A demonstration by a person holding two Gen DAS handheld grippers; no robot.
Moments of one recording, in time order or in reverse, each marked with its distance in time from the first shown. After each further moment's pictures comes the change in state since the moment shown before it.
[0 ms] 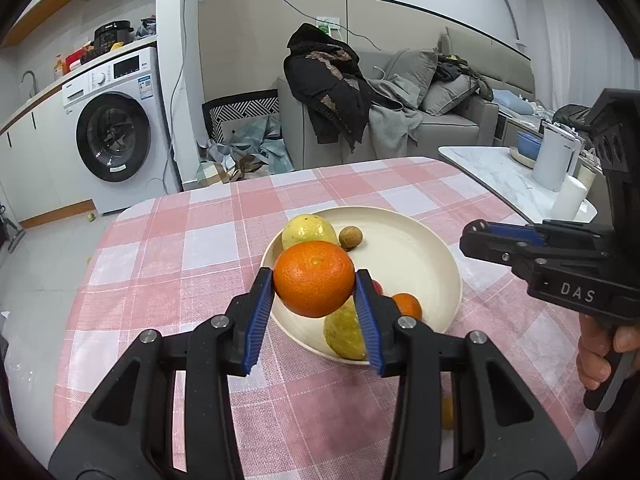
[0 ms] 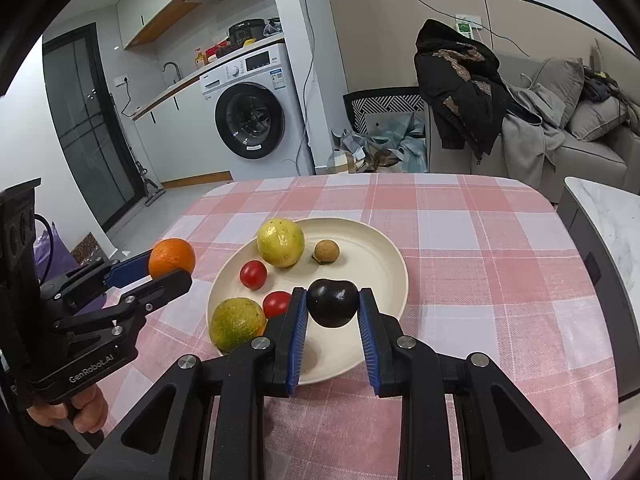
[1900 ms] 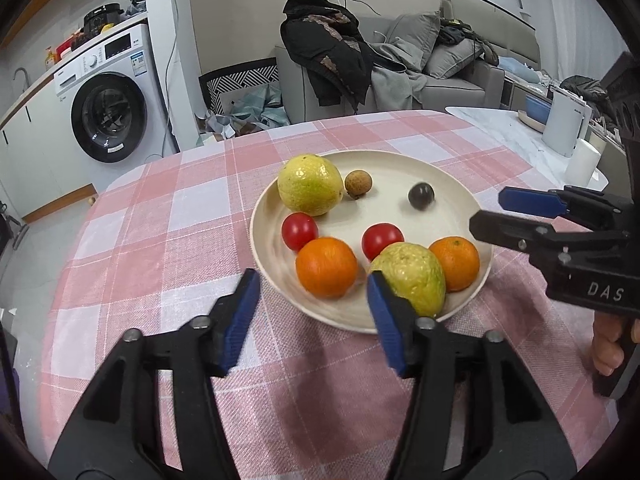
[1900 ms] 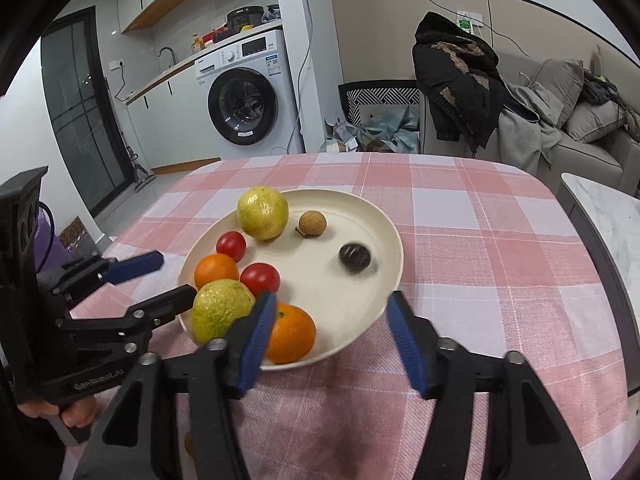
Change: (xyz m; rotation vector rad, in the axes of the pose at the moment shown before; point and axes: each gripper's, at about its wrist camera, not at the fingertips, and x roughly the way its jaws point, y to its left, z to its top) left arm 0.048 0.001 -0.032 0.033 0.111 0.018; right arm 0.018 -0.001 -0.023 -0.042 0.030 -0.046
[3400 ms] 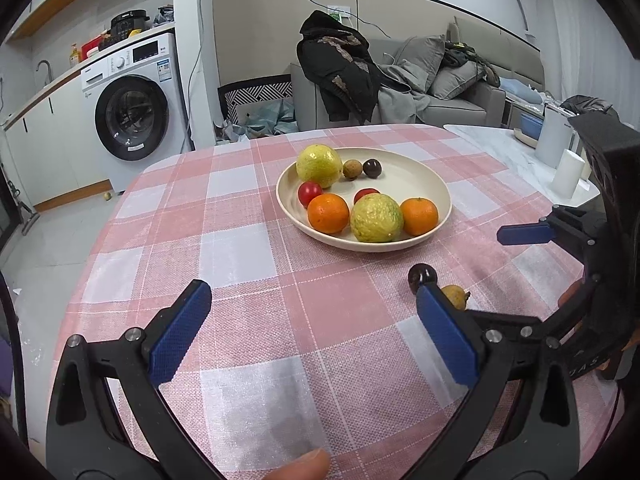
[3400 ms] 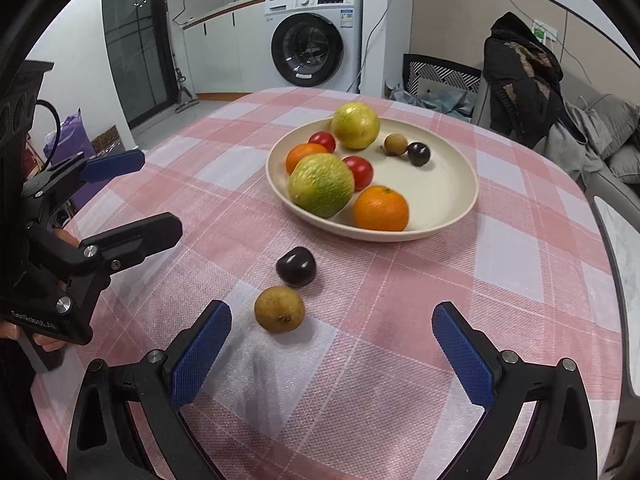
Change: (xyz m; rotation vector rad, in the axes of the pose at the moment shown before) left arm -0.097 -0.002 -0.061 -0.047 -0.069 0.023; right arm -0.024 0.052 -0.062 -0.244 0.169 0.083
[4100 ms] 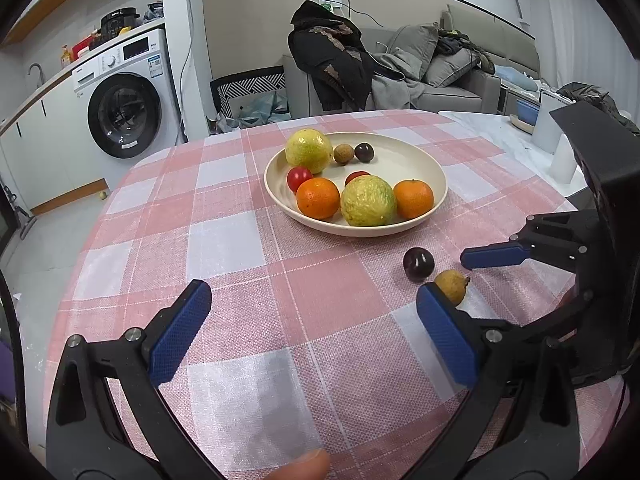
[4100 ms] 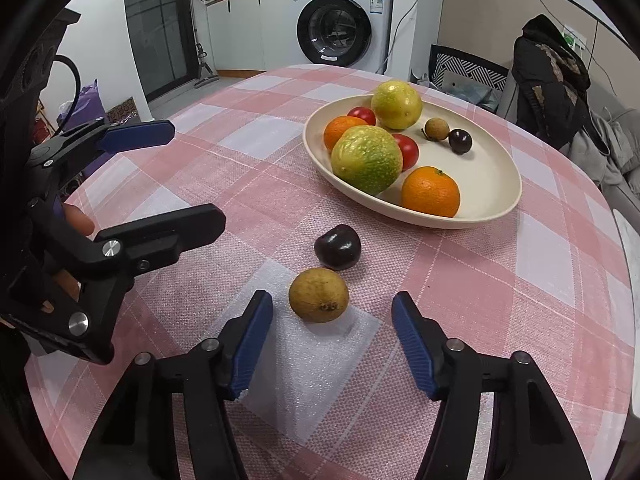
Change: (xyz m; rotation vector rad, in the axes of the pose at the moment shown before) left arm 0.012 -0.011 -0.006 0.028 0.033 -0.008; right arm 0.017 0.019 -0.004 -0.077 0.054 0.040
